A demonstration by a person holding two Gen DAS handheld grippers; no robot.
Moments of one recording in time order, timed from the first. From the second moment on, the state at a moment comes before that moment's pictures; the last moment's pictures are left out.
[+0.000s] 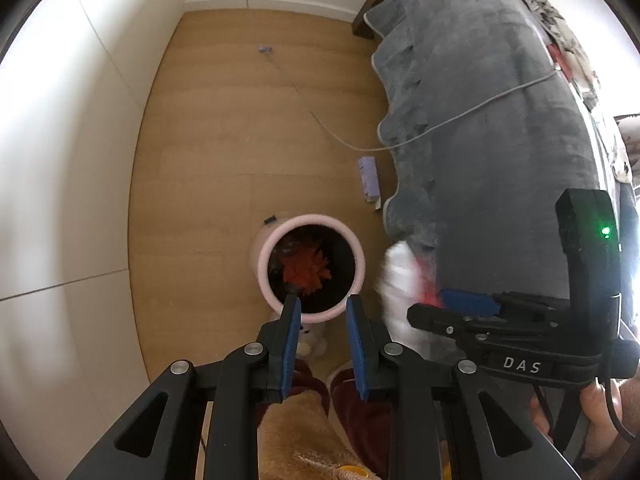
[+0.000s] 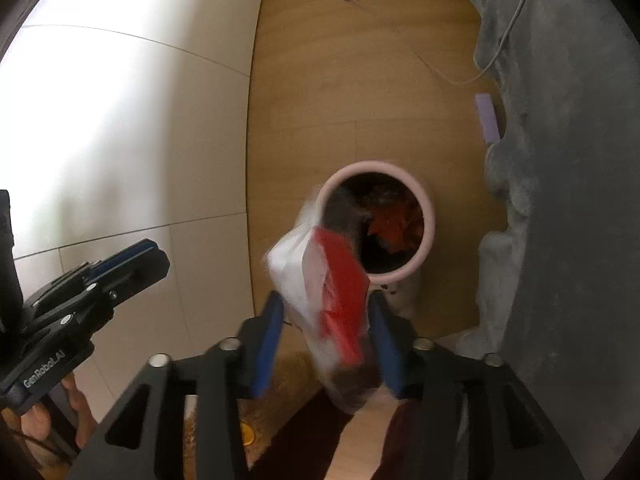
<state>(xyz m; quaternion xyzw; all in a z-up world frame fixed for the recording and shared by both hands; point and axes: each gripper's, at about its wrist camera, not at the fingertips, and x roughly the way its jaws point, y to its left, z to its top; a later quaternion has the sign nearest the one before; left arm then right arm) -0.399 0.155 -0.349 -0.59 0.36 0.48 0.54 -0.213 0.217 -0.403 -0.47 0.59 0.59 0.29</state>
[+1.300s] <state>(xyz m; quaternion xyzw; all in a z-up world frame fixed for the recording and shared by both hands) -0.393 0.205 -0.487 -0.63 0.27 0.50 0.53 -0.196 0.374 -0.570 -0.49 0.49 0.58 0.43</state>
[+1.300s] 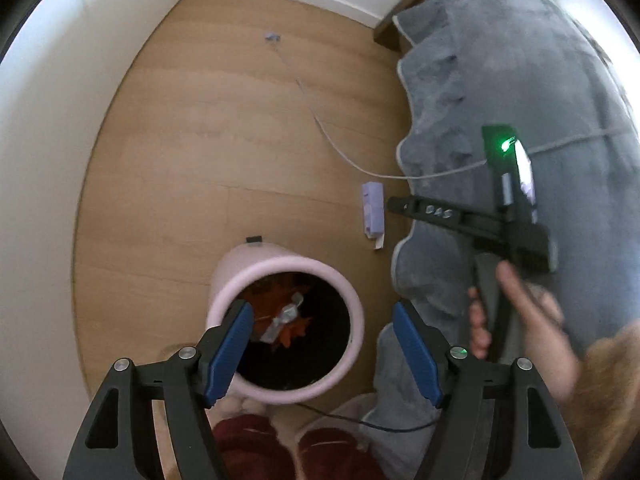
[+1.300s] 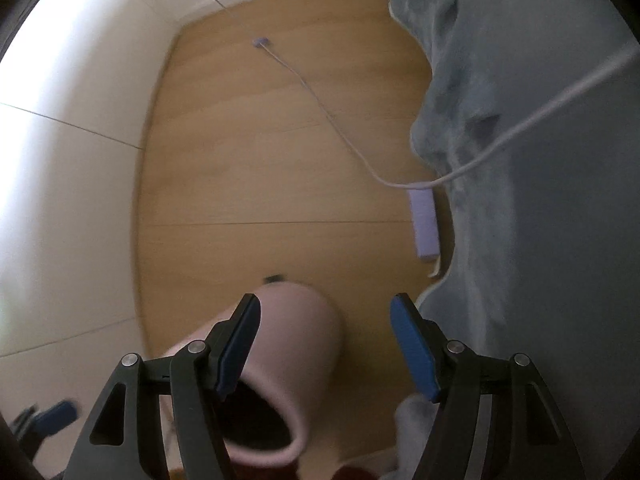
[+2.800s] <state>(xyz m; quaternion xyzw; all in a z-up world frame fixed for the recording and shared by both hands) -0.207 0.442 -0.788 -0.67 0.41 0.45 0.42 -0.137 0.214 -0.548 -0.43 0.52 0.56 0.48</state>
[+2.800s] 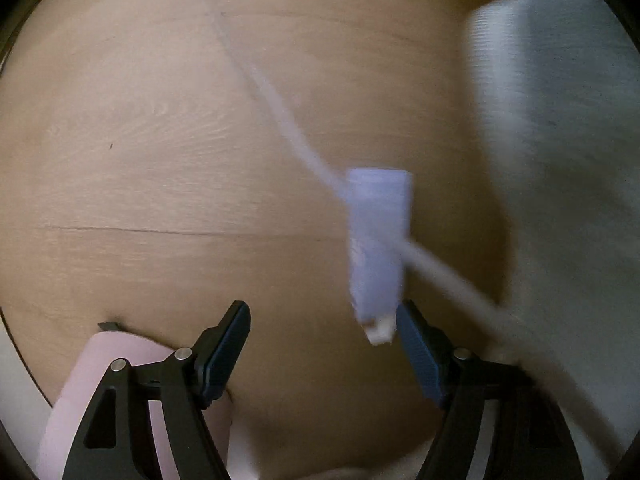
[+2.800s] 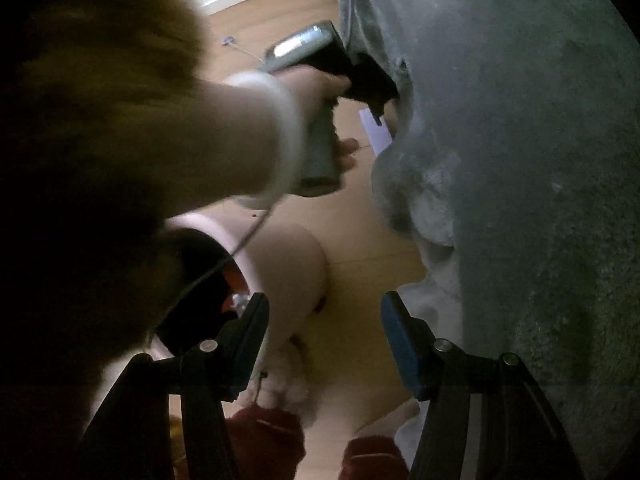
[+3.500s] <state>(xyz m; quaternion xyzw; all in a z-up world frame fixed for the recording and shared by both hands) -0.201 0.438 -0.831 -0.62 0.41 0.53 0.40 -0.135 0.212 -0.556 -0.43 0.54 0.56 0.46</state>
